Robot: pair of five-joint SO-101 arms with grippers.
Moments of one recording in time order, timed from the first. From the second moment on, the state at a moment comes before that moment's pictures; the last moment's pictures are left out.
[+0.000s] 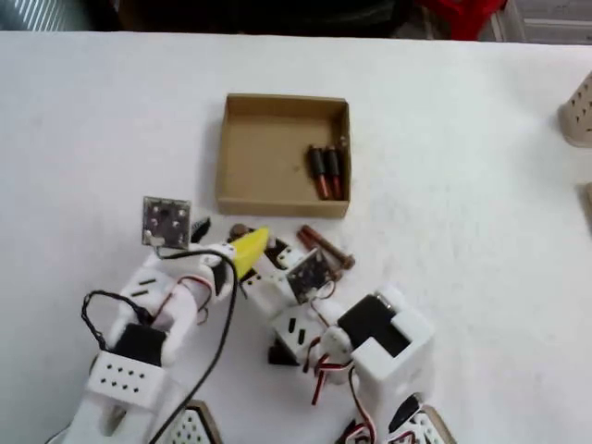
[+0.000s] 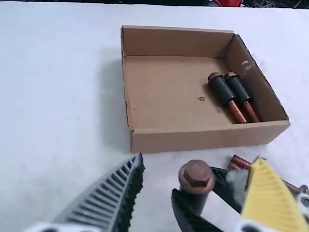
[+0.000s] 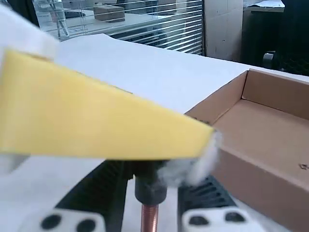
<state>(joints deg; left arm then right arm) 8.2 -72.1 88.8 23.4 10.3 -42.5 17.5 80.3 -83.7 -1.4</state>
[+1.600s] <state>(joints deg) -15.4 -72.1 90.2 39.1 4.0 -34.1 -20.5 83.8 -36.7 -1.4</state>
